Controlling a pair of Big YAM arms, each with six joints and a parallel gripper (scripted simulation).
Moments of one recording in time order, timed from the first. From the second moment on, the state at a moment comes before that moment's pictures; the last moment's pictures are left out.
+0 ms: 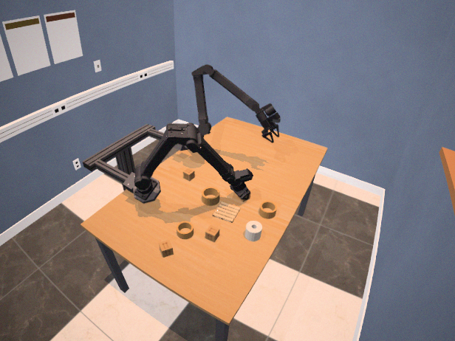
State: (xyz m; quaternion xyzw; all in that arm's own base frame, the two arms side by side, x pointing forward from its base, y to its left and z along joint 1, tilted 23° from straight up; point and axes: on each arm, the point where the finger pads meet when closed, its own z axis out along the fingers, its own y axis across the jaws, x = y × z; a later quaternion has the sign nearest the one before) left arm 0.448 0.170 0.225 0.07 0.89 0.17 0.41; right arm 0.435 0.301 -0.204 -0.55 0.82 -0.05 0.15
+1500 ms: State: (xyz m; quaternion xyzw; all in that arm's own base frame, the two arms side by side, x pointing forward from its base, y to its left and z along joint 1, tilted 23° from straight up) left arm 0.448 0.170 0.225 0.07 0.89 0.17 0.41; right arm 0.413 0.310 -0.138 -0.55 0.82 -0.05 0.14
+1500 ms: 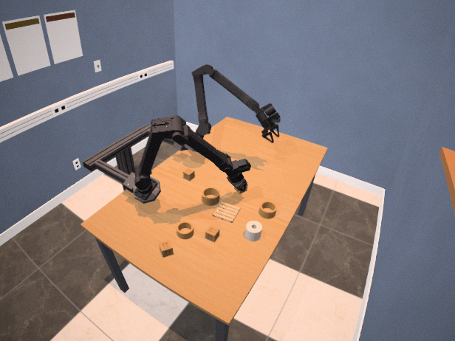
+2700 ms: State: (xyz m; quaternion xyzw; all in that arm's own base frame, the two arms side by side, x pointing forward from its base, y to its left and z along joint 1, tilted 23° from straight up) left arm 0.448 0.170 0.225 0.07 0.89 0.17 0.41; right arm 0.361 0.280 0.150 -0.57 0.80 -0.01 0.17
